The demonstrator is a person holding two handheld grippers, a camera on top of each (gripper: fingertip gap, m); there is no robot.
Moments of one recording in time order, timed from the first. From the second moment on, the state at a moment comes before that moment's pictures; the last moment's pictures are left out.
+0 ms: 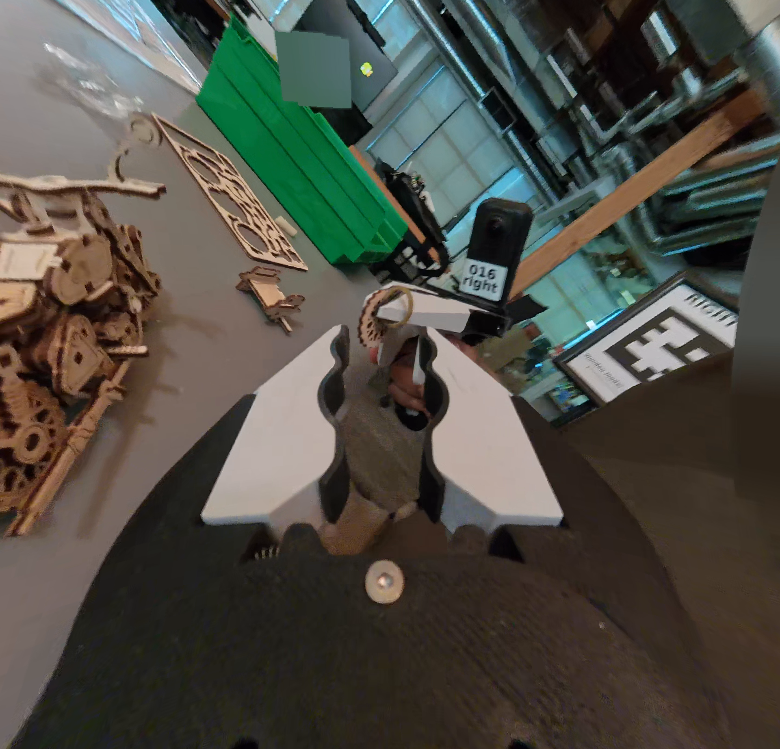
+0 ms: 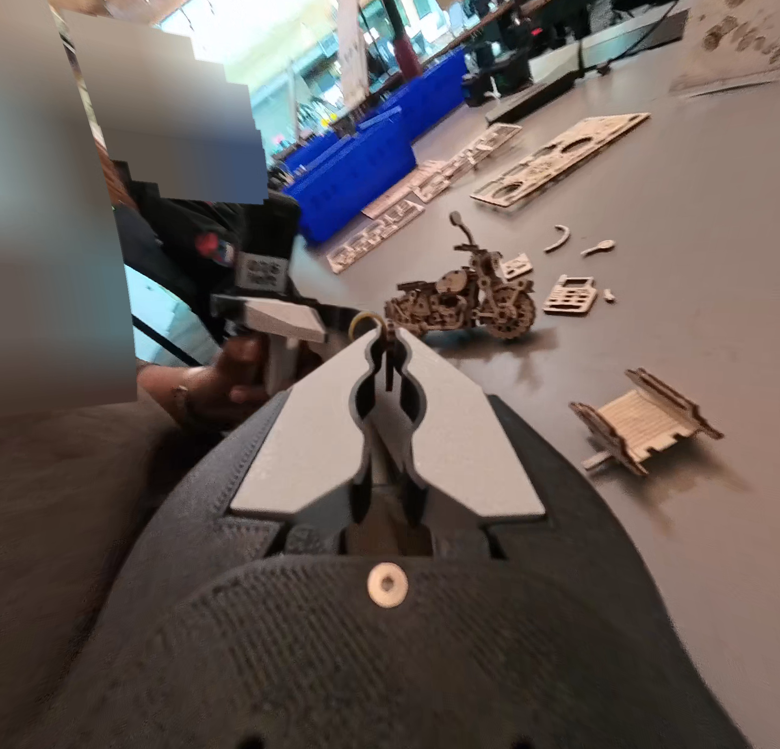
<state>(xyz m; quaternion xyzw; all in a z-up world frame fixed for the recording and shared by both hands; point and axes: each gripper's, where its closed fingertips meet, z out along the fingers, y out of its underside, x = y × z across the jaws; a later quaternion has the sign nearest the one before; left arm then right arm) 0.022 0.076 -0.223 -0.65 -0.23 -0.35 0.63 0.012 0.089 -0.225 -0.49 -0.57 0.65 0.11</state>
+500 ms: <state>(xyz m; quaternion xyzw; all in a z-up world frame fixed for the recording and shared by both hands) 0.015 0.075 -0.237 -0.71 -0.22 -0.23 0.62 0.015 0.072 -0.238 -0.46 -0.64 0.60 0.14</state>
